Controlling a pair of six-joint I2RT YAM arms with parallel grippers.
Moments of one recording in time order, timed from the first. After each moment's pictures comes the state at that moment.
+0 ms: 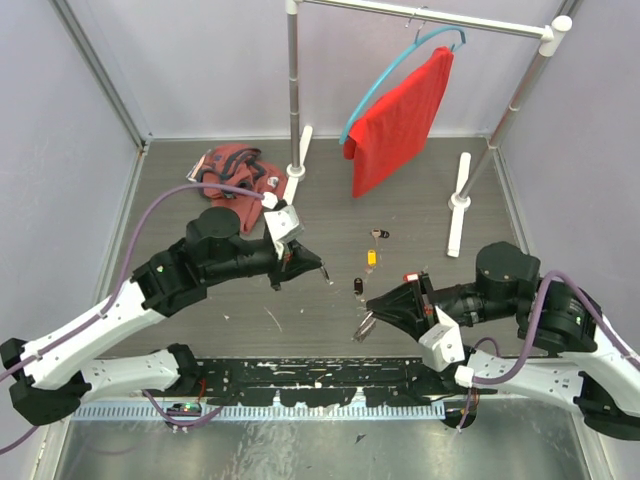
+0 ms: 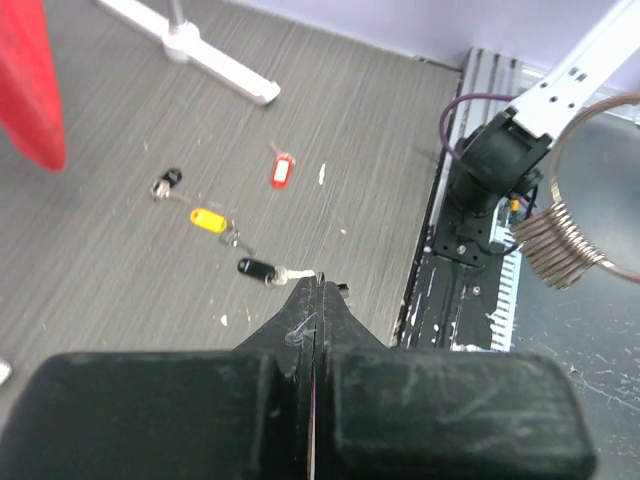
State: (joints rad) left arm -1.00 1.00 1.13 -0.39 0.25 -0.03; right arm 1.08 0.69 1.26 -0.86 -0.57 -1.10
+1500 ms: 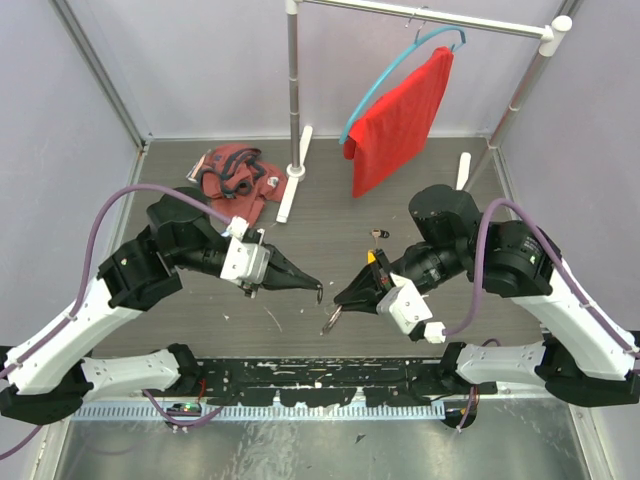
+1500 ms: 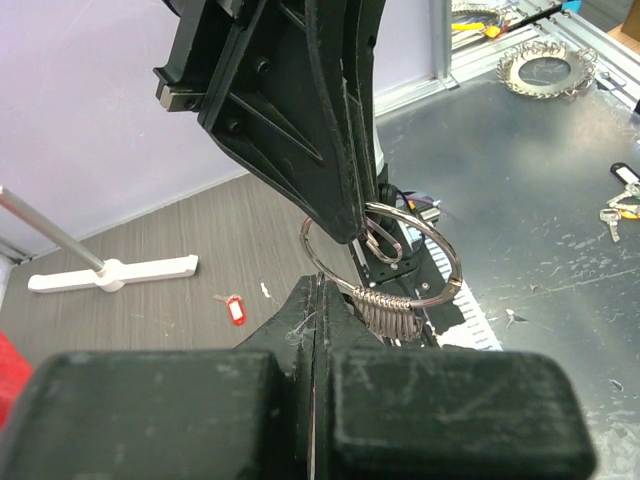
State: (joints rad) left arm -0.99 1.02 1.39 -0.52 0.82 0.39; right arm 1.02 1.12 1.71 -1.17 -0.86 -1.22
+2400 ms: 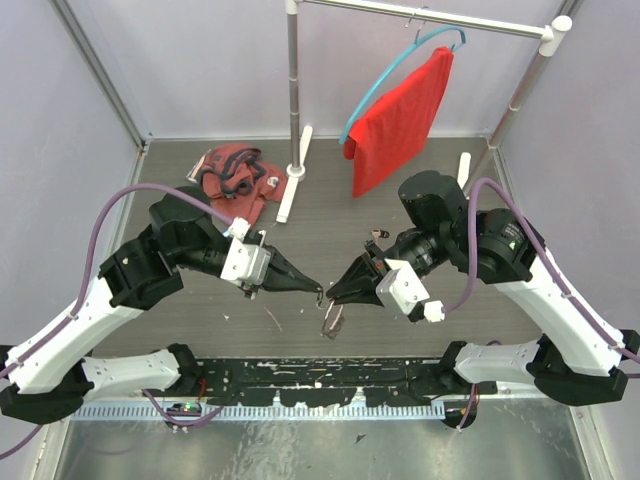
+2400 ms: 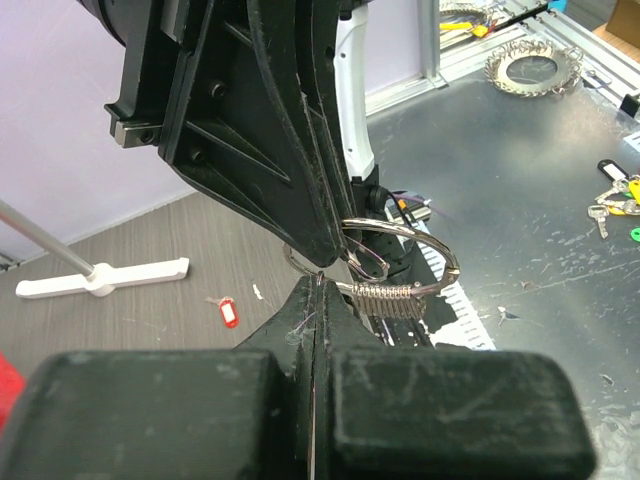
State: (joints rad) left arm -0.99 1.02 1.39 -0.53 0.84 0.40; right arm 0.92 1.18 1.71 -1.15 -1.04 -1.28
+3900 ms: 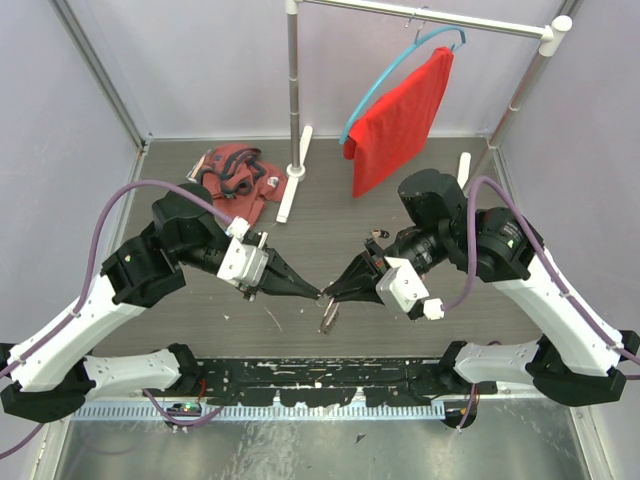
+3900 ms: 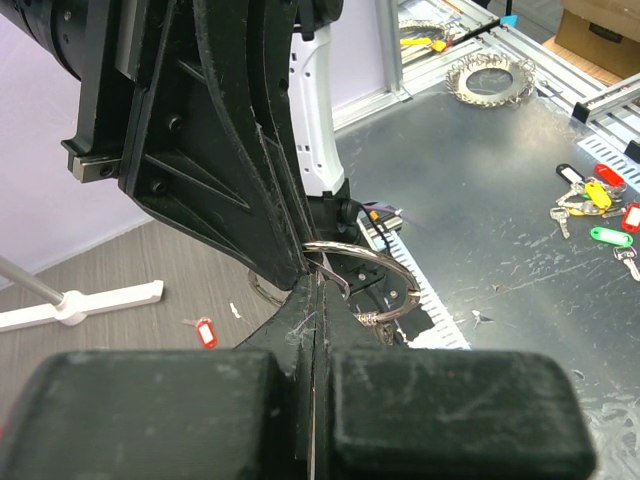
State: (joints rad) left arm -0.98 1.04 1.41 -0.53 0.94 0.39; right arm 0.90 1.18 1.71 -1.15 -1.05 -1.30
